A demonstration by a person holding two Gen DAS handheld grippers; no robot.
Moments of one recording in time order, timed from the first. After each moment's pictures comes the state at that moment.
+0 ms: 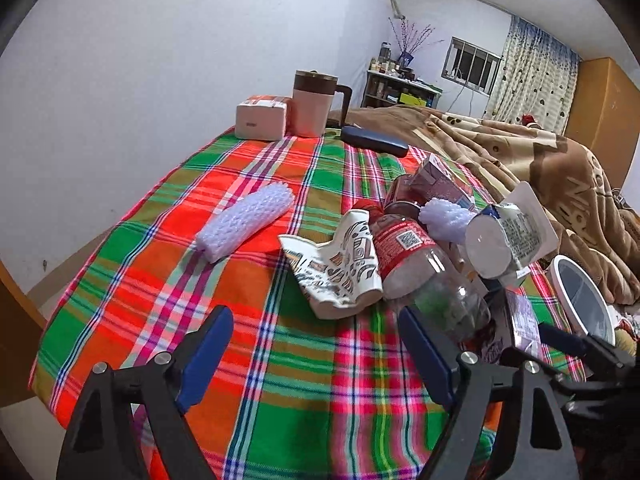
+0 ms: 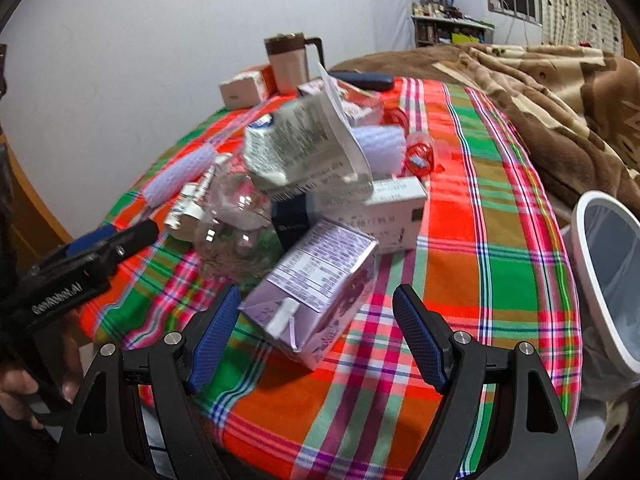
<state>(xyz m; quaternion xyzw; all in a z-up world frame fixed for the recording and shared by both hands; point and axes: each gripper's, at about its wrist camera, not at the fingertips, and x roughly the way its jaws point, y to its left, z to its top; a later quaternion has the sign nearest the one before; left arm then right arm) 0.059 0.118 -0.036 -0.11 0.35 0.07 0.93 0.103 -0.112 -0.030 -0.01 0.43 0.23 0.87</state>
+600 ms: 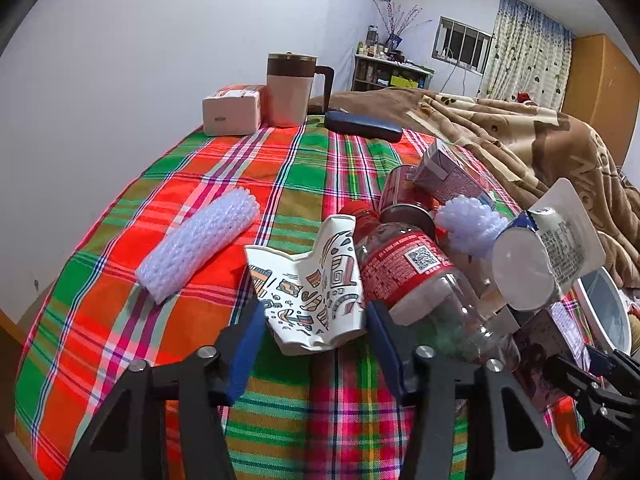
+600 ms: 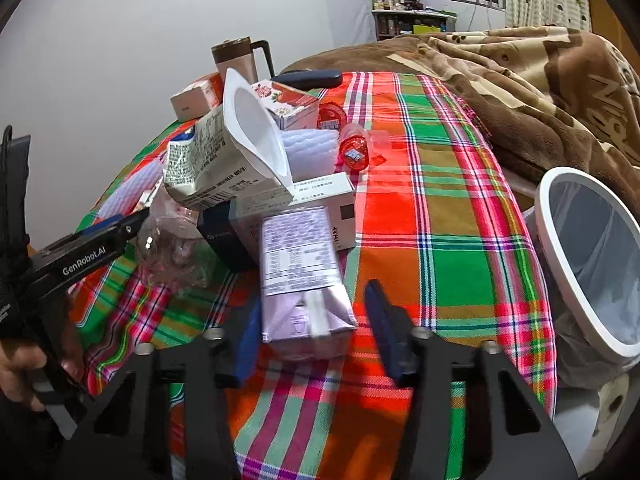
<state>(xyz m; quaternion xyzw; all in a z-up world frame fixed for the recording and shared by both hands) 0.114 0.107 -0.051 -0.08 0.37 0.06 0.92 0.118 -0.135 -0.036 0.01 0.43 0.17 0.89</state>
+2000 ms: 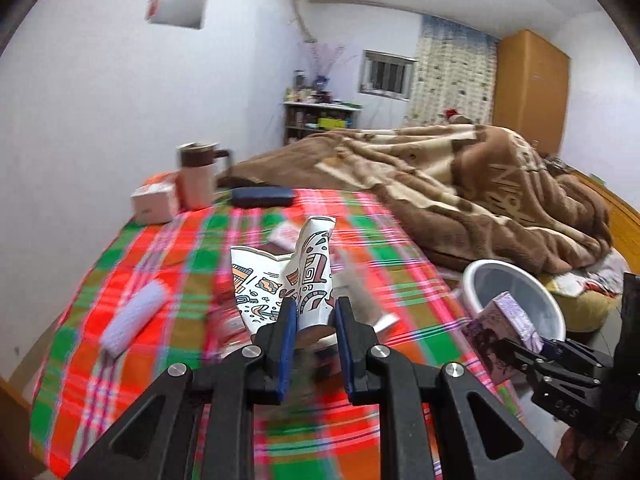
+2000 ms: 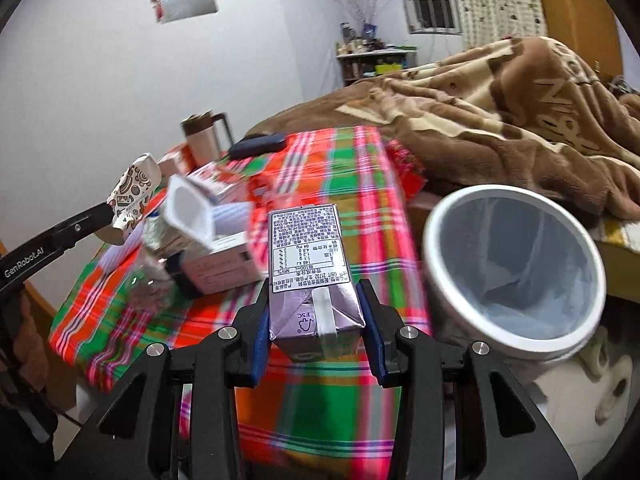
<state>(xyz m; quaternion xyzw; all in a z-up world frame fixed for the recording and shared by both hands) 0.073 0.004 0.046 -0.04 0.29 -0.05 0.95 0.092 -0.237 0.001 0.06 0.35 0.13 0.92</state>
